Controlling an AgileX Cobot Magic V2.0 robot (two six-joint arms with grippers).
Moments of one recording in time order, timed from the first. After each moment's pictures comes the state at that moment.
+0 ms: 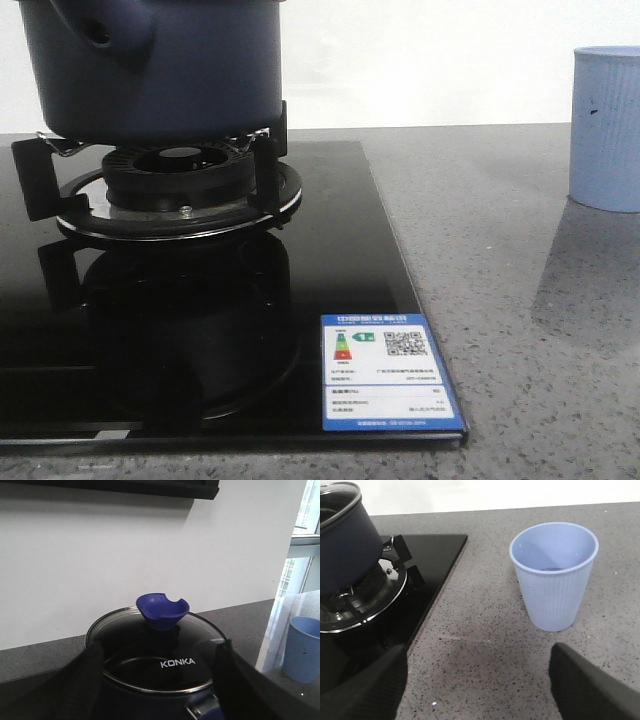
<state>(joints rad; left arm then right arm) -0.44 0.64 -0.64 -0.47 0.12 0.38 0.05 0.48 -0.57 0.48 0.58 -0.29</state>
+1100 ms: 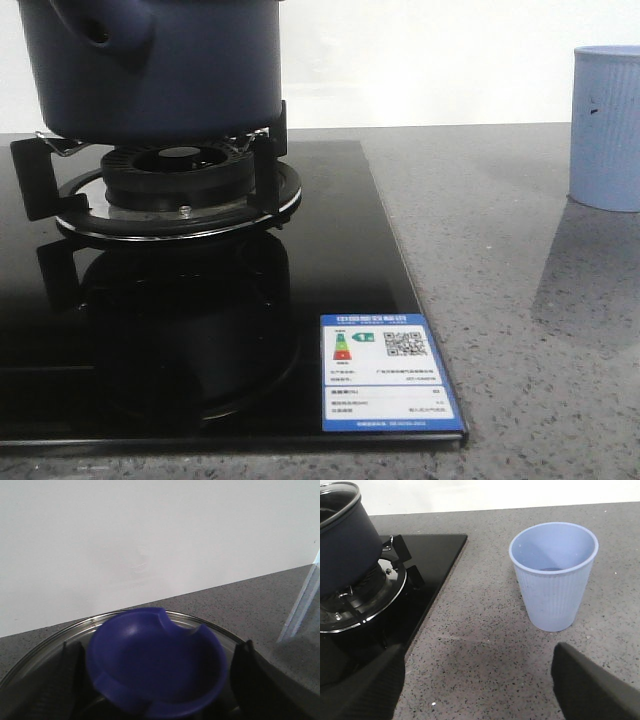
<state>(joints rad) -0.53 1.30 -0.93 -0.47 -0.10 0.38 0.05 0.48 -0.57 0.48 0.58 -0.29</state>
